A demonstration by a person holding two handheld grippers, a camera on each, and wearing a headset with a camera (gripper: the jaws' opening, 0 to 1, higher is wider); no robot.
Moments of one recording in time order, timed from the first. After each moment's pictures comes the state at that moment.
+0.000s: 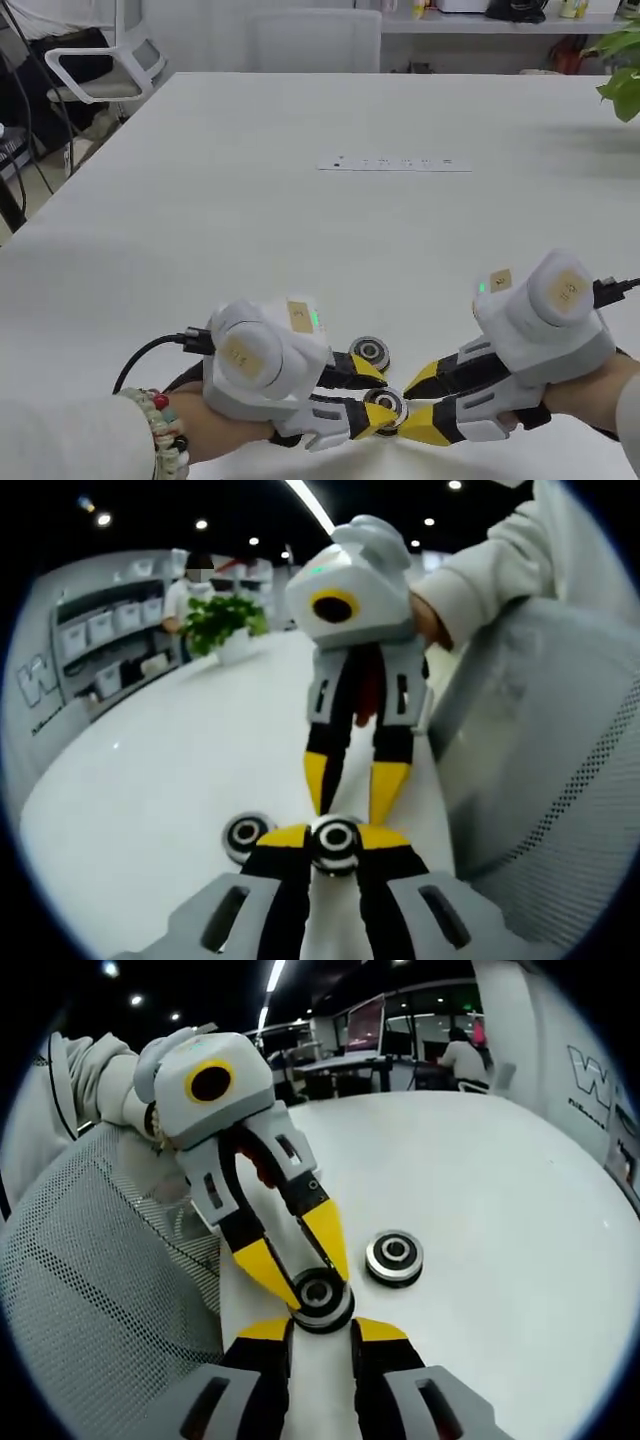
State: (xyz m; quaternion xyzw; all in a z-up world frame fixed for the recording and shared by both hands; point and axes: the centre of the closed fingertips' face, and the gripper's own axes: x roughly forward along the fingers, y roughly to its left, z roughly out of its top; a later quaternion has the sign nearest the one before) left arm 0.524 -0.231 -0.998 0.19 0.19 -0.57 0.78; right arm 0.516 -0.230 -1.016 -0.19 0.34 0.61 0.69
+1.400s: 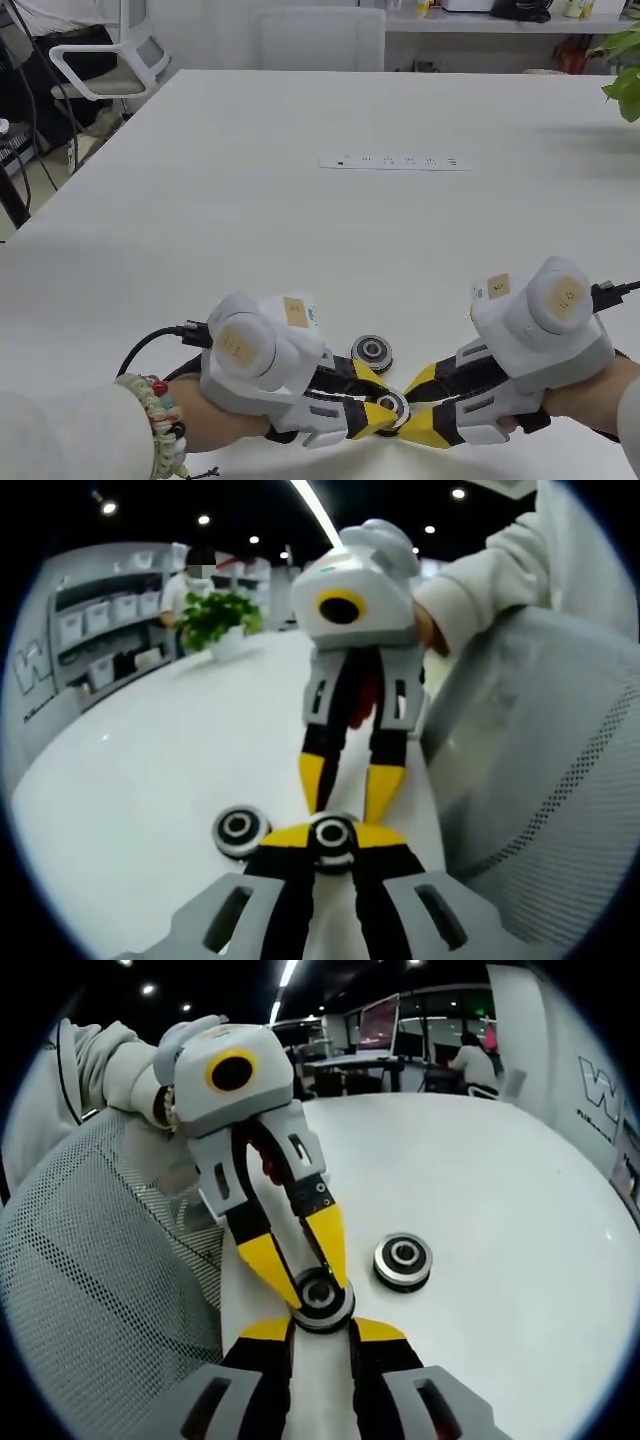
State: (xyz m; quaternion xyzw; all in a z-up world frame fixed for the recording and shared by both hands) left arm 0.520 -0.229 -1.000 0.16 0.20 -0.58 0.77; right arm 0.513 -0.225 -1.019 -0.21 0.33 0.62 0.68
